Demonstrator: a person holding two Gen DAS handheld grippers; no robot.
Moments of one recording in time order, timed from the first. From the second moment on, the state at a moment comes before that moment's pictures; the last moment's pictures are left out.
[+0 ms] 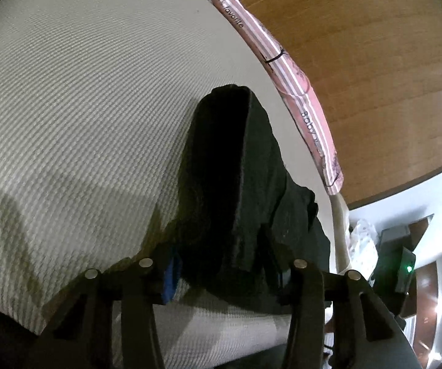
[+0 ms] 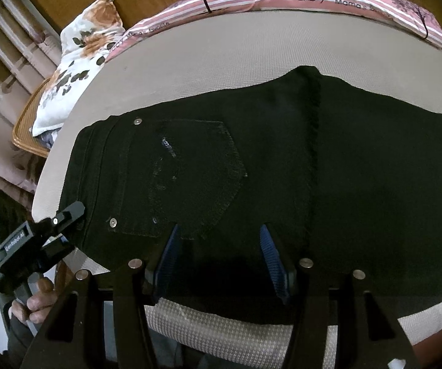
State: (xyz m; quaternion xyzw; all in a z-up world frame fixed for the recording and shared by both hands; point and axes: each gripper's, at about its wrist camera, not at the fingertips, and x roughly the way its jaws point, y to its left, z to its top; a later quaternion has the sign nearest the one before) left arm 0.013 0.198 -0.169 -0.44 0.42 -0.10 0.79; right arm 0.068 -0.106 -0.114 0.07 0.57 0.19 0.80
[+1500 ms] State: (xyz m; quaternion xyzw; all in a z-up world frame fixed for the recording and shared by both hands) left arm 0.123 -0.232 -0.069 -0.04 0.49 -0.26 0.83; right arm 0.032 -0.430 -0.085 0.23 0.47 -0.02 0.85
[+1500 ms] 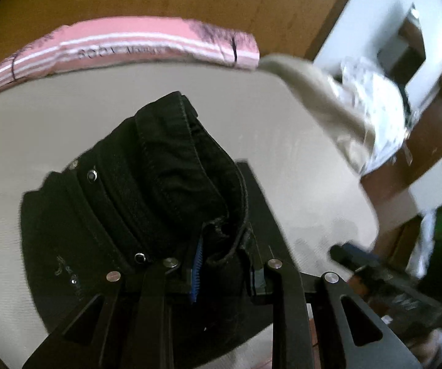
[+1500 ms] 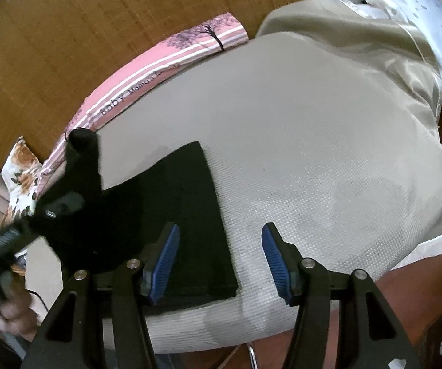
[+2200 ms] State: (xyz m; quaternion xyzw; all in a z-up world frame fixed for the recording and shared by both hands) left arm 0.093 -0.240 -0.088 0.00 0.47 -0.32 0.82; right arm 0.065 -0.408 -0.080 0.17 0.49 0.03 0.85
